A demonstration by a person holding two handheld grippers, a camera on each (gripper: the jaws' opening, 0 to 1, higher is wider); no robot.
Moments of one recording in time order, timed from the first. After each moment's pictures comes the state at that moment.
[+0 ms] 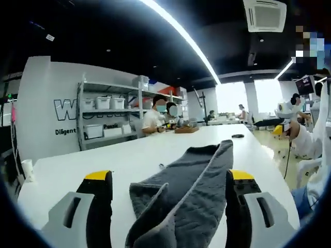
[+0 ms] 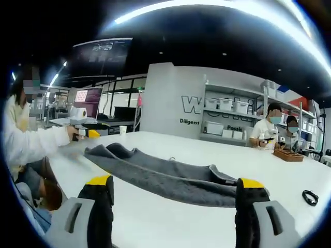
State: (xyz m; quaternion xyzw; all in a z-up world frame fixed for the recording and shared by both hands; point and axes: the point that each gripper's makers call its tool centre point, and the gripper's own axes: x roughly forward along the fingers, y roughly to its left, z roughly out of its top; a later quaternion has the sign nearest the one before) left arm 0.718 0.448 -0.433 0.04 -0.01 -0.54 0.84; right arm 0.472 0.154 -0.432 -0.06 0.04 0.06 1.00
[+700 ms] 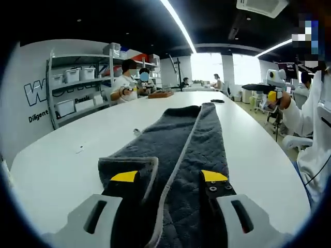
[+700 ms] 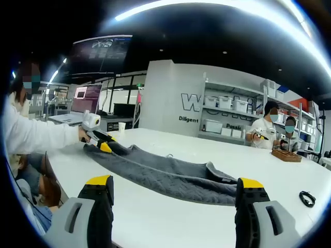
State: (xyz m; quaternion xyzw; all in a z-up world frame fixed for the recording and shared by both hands) left arm 0.712 0.400 -0.512 0.13 0.11 -0.61 0.77; right arm 0.467 0.146 -0.435 -0.07 0.05 0.06 0.99
